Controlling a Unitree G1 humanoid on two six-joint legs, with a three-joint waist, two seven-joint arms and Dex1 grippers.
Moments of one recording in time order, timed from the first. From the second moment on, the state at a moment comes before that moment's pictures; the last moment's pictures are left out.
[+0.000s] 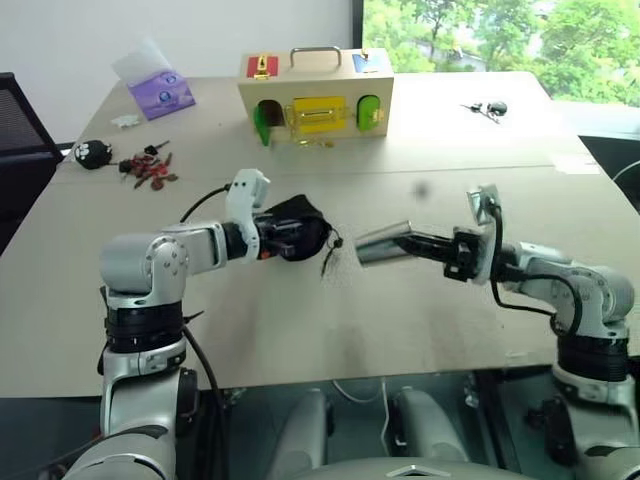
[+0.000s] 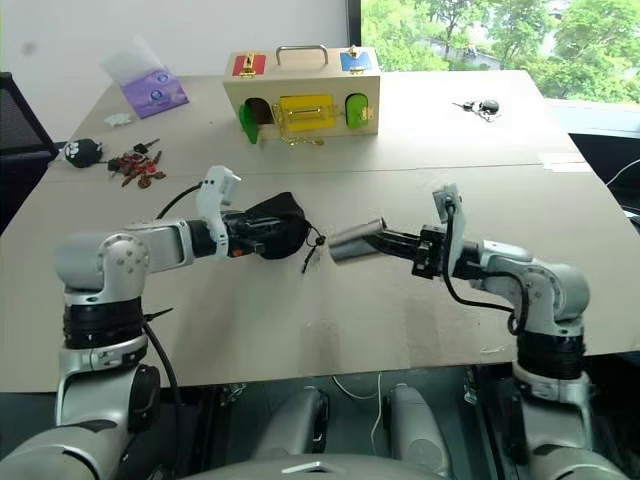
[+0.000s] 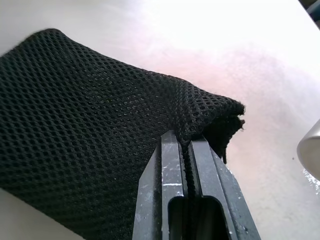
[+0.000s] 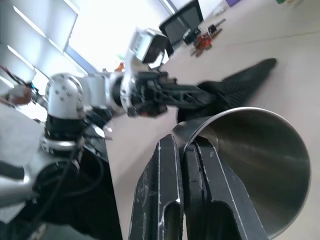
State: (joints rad) left arm -0.63 0.47 0.21 -0.06 -0.59 1.33 -0.58; right arm -0.43 -0.23 -0.20 -0.26 0.80 1.18 0.77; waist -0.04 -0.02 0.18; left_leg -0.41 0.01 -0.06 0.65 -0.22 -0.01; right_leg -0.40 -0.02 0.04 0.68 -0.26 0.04
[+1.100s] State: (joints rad) left arm -0.62 0.30 0.40 -0.07 -0.76 1.42 -0.37; right arm -0.26 -0.06 0.07 -0.33 0.63 0.52 0.65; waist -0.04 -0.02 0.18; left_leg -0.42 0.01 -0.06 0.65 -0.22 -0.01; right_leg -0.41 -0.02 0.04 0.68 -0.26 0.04
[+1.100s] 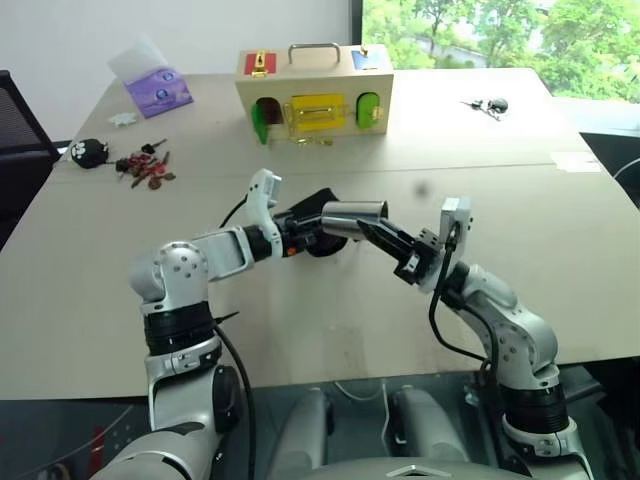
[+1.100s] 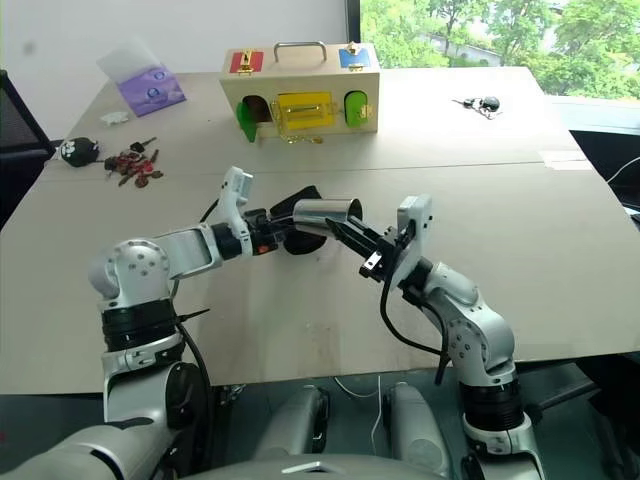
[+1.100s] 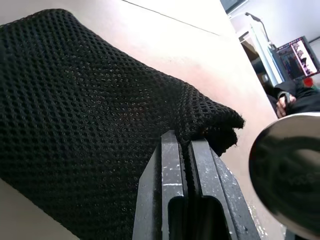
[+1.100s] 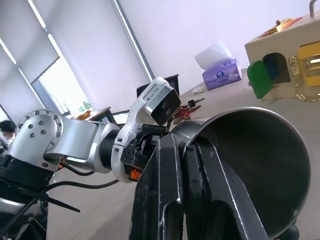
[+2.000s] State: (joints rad) left arm -0.66 0.32 0.51 -0.07 -0.84 1.61 -0.28; right arm -0.24 -0.06 0.16 -0.05 0.55 0.28 0.81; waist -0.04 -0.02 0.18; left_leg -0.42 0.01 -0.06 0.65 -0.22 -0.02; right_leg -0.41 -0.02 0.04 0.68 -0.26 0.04
